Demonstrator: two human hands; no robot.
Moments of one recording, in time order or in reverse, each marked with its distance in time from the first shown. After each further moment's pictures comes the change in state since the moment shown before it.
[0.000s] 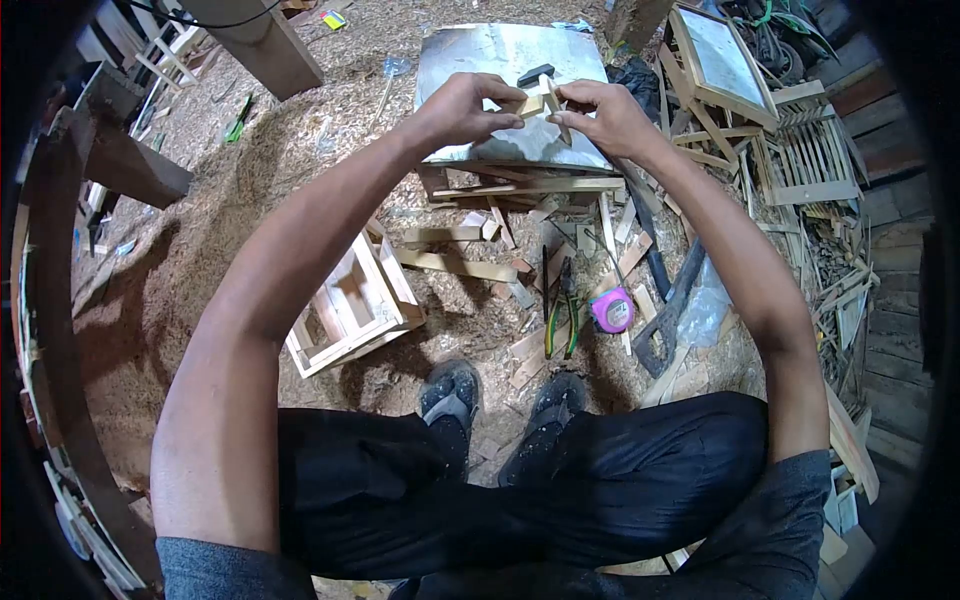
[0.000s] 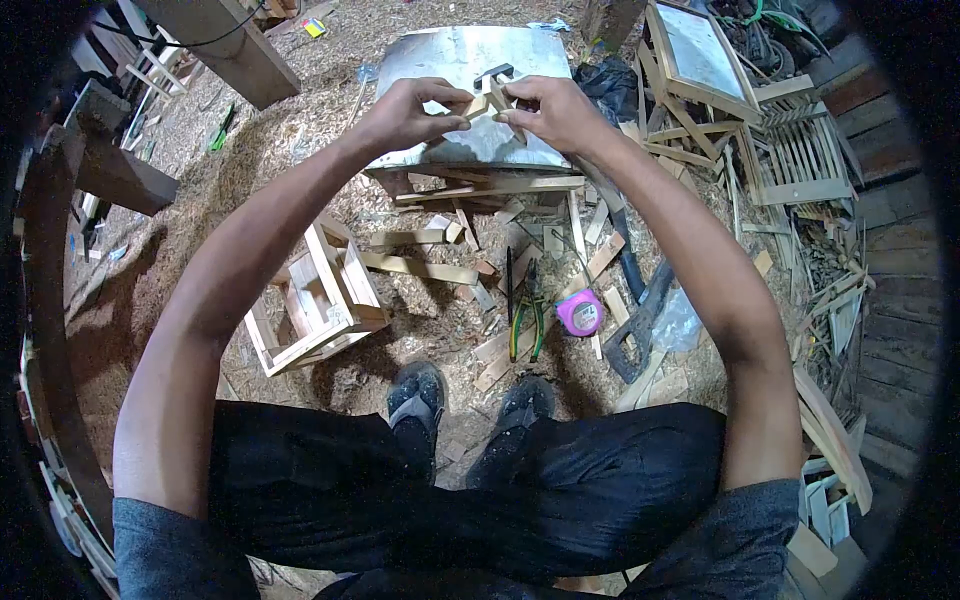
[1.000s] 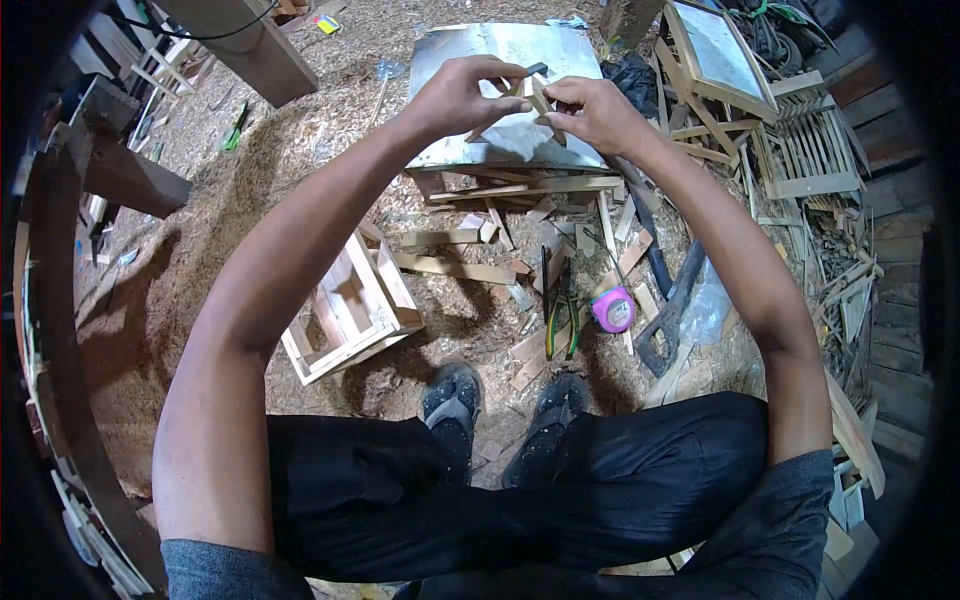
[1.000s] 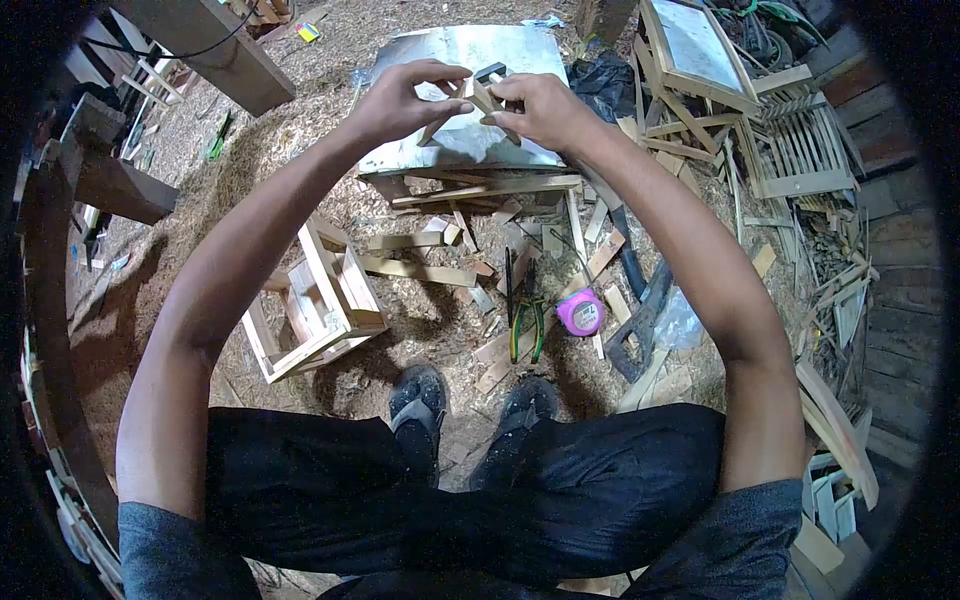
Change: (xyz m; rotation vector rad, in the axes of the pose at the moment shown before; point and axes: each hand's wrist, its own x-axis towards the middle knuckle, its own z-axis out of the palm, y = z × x) left_hand 0.012 0.011 -0.003 0.148 0.157 0.108; right_hand 0.004 0.003 0.002 -0.055 -0.015 -0.103
